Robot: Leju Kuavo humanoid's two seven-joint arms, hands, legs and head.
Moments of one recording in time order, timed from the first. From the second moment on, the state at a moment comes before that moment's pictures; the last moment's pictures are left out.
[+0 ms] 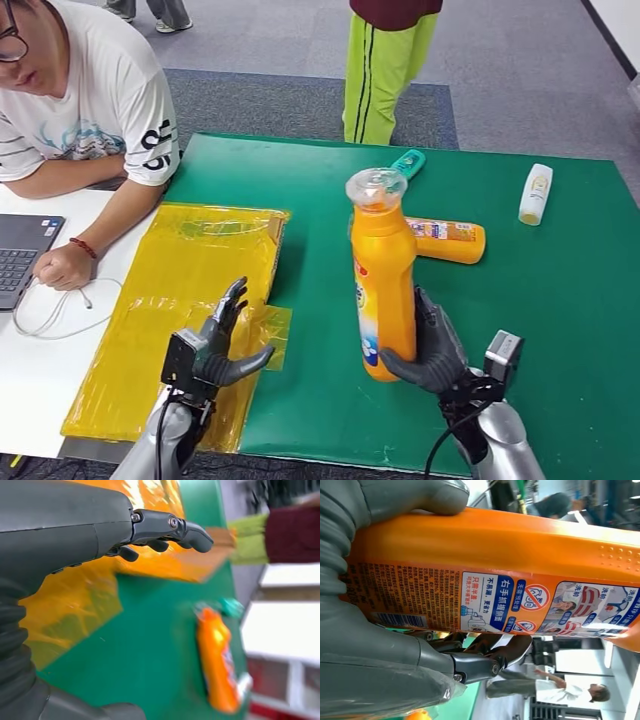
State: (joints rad) left arm -0.08 -0.08 -0.26 -1.15 -0.11 -0.17 -0.61; right arm -0.07 0.04 0.24 -1.43 -0.20 0.41 -0.52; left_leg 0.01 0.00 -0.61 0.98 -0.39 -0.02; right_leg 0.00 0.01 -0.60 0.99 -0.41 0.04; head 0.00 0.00
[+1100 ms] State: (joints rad) left arm -0.20 -0.01 -0.33 -1.23 0.34 -0.66 -0.44; right arm -0.16 0.06 0.34 -1.25 0.16 0.13 -0.56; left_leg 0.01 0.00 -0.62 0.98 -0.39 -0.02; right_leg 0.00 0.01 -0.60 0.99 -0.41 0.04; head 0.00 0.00
